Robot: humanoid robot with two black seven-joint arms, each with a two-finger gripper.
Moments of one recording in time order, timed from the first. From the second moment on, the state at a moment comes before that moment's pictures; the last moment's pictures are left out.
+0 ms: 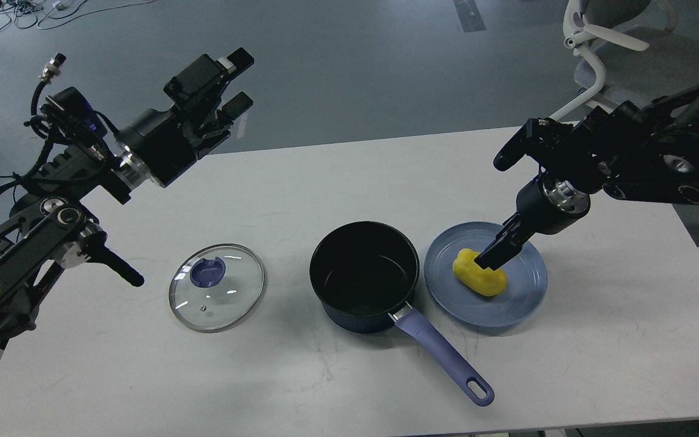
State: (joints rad) left arm -0.76 0.64 -0.74 -1.32 0.87 -0.23 -0.33; right arm 1.61 -0.31 -0.92 1.06 -1.12 0.33 0.49
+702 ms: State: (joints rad) left arm -0.76 0.63 -0.74 -1.32 0.87 -0.23 -0.33; right arm 1.51 -0.20 -0.93 0.99 -1.12 0.27 0.49
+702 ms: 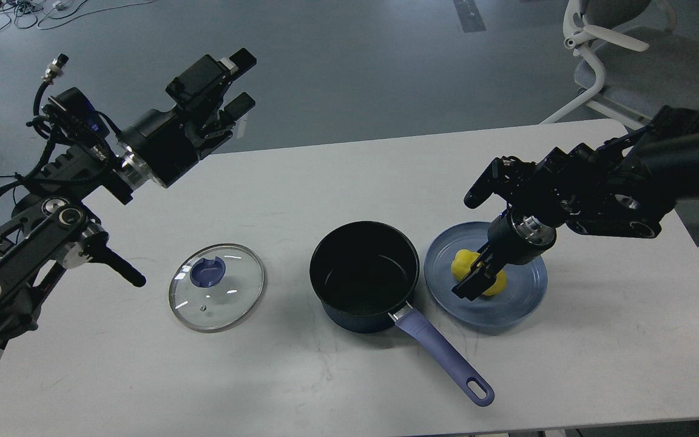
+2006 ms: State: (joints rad) left arm -0.76 0.63 -0.74 -1.32 0.86 -0.23 -0.33; right arm 1.84 -0.08 -0.92 1.16 -0.94 0.27 0.49
